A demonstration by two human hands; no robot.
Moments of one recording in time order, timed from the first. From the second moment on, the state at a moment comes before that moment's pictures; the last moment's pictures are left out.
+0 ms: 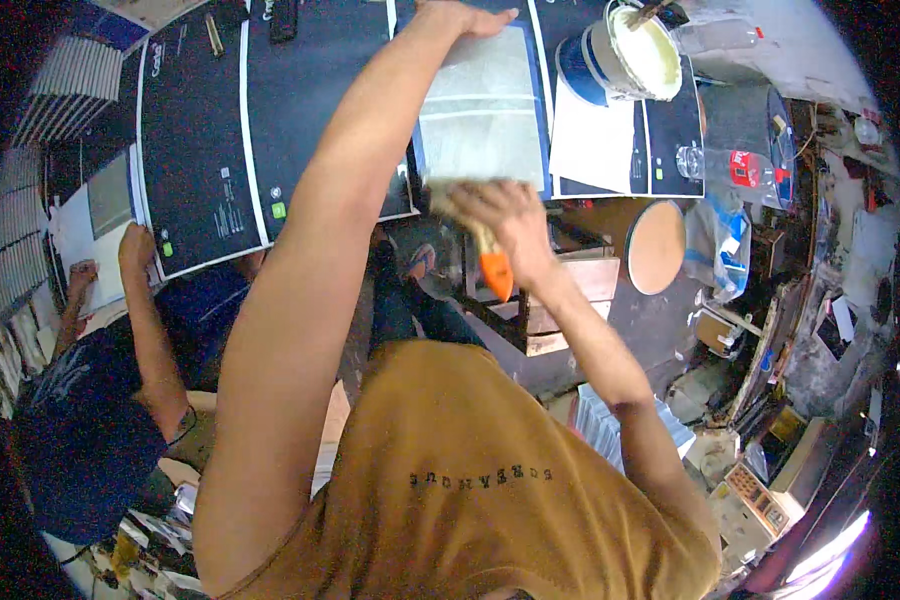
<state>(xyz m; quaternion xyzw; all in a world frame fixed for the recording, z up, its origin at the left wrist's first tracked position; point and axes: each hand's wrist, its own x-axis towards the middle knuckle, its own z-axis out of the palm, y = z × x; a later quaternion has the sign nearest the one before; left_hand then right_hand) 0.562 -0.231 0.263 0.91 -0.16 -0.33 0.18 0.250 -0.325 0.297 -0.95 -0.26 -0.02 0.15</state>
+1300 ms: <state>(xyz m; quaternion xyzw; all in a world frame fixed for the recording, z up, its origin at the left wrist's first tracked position) 0.539 -0.223 0.266 0.92 -0.14 -0.30 0.21 0.324 -0.368 0.284 -0.91 -0.37 0.03 0.15</state>
